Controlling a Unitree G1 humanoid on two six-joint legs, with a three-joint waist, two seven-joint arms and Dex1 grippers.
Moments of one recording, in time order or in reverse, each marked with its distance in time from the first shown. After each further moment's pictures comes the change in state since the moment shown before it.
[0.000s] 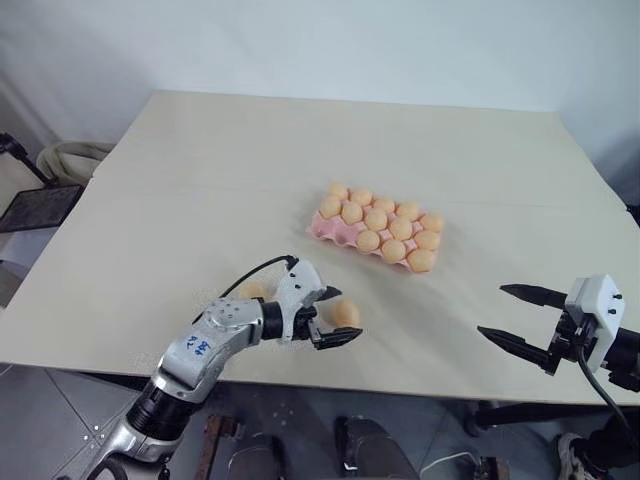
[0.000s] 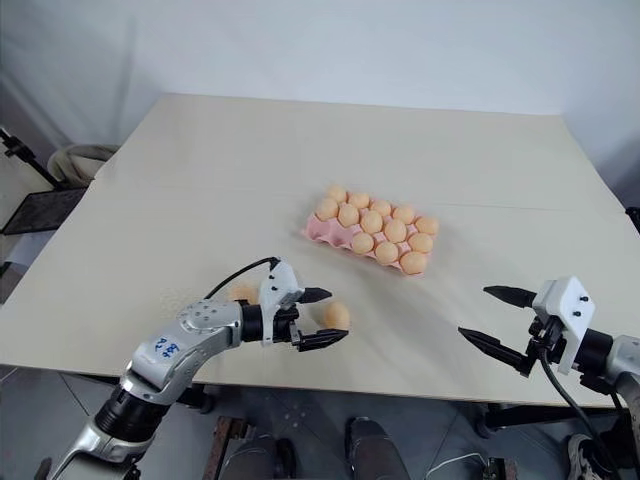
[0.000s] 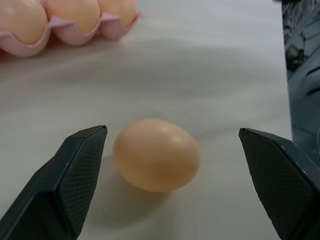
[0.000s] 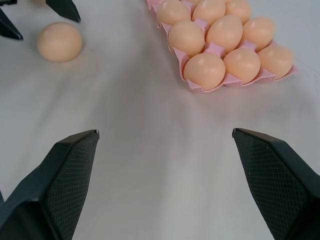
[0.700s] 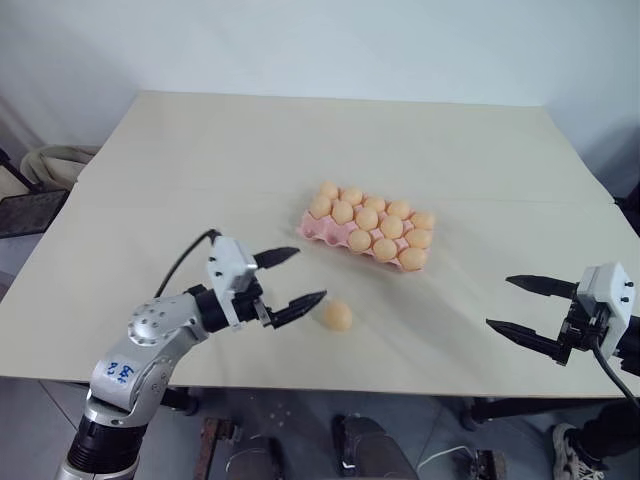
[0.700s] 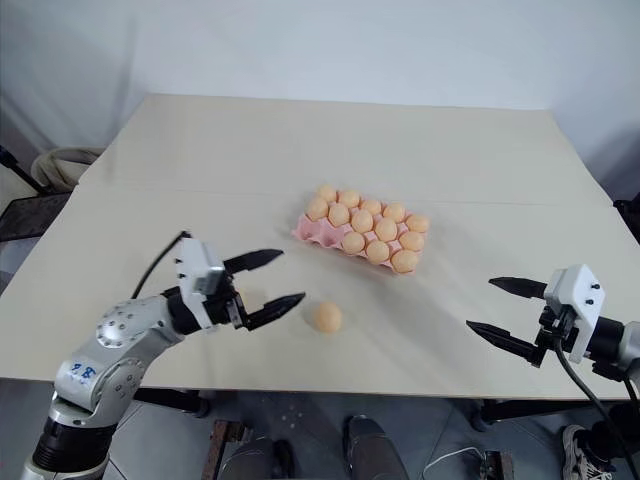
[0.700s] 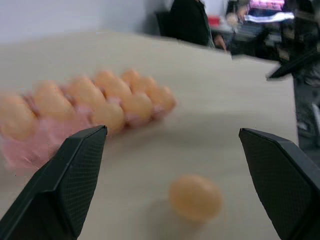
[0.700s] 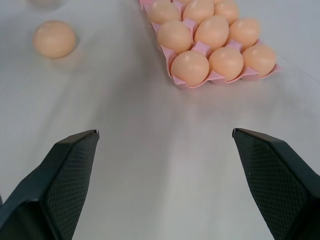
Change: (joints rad) left arm 0.194 0.113 0.266 -0.226 -0.190 -0.126 0.006; right arm -0.073 -0.033 0.000 0.093 0.000 -0.026 0.088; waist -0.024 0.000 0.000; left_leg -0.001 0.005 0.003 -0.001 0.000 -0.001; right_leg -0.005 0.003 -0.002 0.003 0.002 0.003
